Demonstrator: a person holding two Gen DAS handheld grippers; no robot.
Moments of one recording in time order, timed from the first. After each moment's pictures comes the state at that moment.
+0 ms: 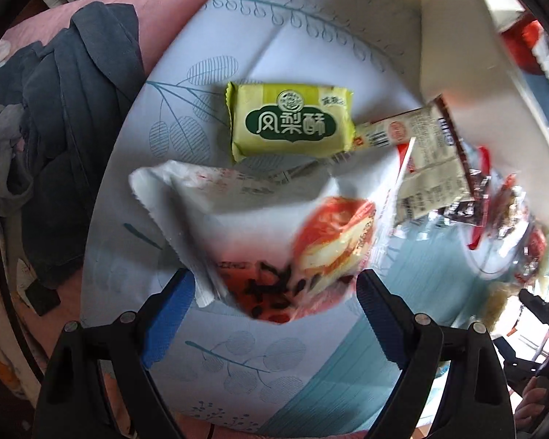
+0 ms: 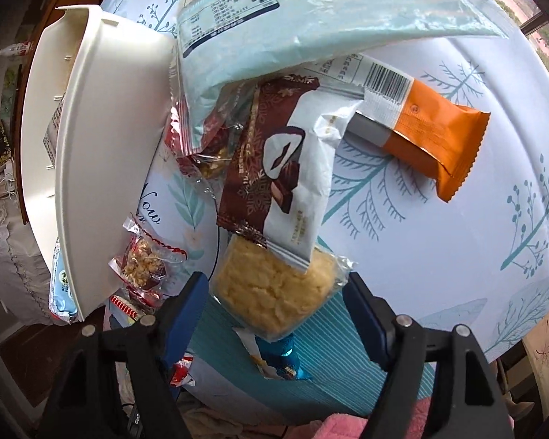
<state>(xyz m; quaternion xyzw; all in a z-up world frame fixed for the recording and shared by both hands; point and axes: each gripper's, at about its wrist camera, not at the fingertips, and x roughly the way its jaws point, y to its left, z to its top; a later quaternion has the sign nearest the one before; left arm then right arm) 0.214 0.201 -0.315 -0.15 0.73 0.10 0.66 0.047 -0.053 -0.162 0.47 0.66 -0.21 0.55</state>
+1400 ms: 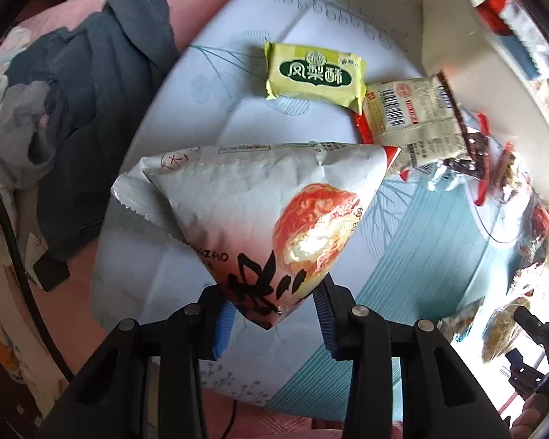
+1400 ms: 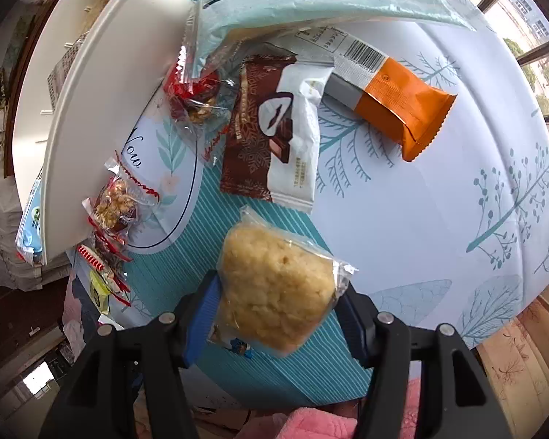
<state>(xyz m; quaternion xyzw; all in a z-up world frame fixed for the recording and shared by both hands) 0.158 0.209 -0.294 -0.15 0.72 0.13 0.67 0.045 -0.009 -0.158 0.39 0.70 -0.17 0.57</state>
